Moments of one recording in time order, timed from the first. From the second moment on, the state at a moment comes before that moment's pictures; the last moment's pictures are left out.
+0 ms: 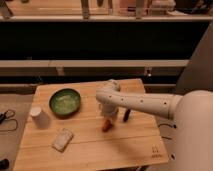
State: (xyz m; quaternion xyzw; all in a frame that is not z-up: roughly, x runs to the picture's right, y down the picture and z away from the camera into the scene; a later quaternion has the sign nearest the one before) arm 0.039 0.192 0.854 -0.33 -0.13 -0.40 0.84
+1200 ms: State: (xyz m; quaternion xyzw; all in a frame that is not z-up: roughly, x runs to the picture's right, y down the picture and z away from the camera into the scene) arm 0.025 0.195 0.854 -0.34 -0.12 -0.42 0.83
